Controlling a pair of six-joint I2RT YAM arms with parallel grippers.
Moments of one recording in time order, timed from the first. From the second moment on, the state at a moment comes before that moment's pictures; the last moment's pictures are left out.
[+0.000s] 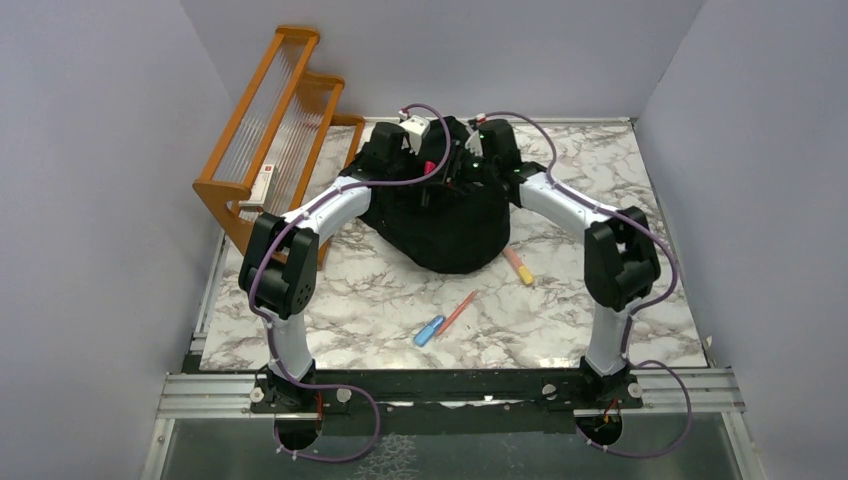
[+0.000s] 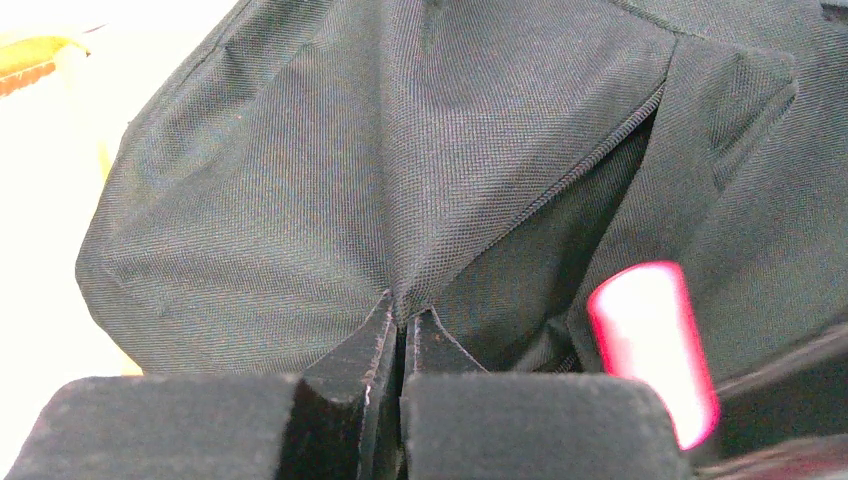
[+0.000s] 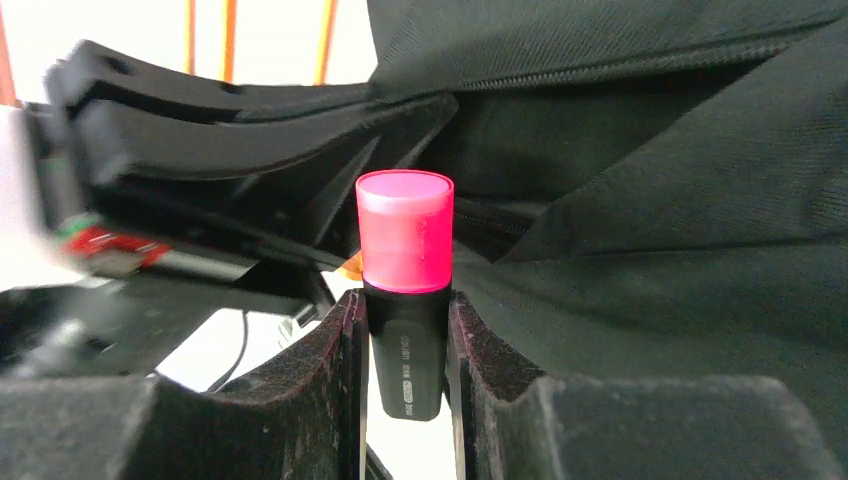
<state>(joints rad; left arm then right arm) -0.44 1.87 1.43 -0.09 0.00 0.06 0.46 1.88 1.45 -0.06 -0.45 0.82</state>
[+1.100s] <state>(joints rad) -0.44 1.87 1.42 -0.09 0.02 0.06 0.44 2.16 1.59 0.07 -0.43 1.18</state>
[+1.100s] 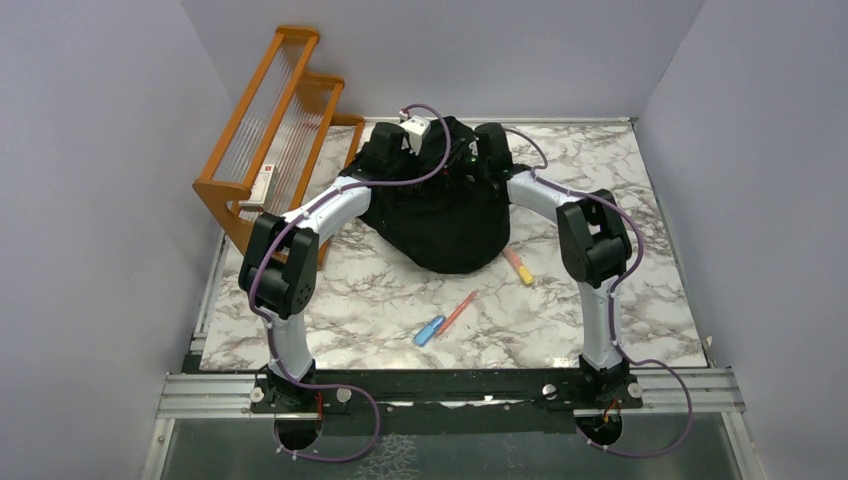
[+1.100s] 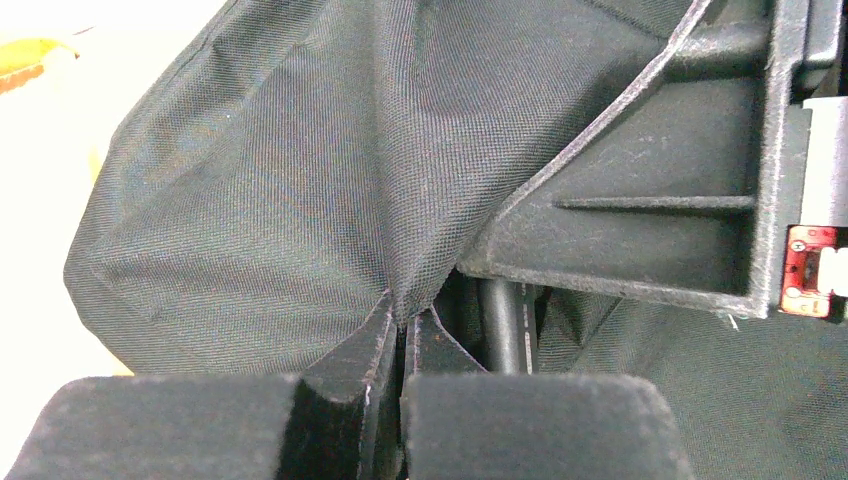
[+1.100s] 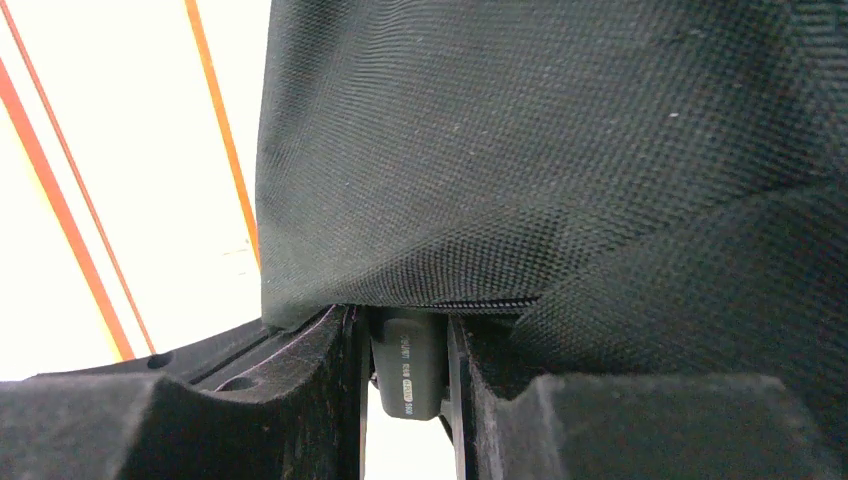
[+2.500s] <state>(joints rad) -0.44 1.87 1.42 -0.07 0.05 0.06 0.45 1.84 1.28 0.17 -0.14 1.08</state>
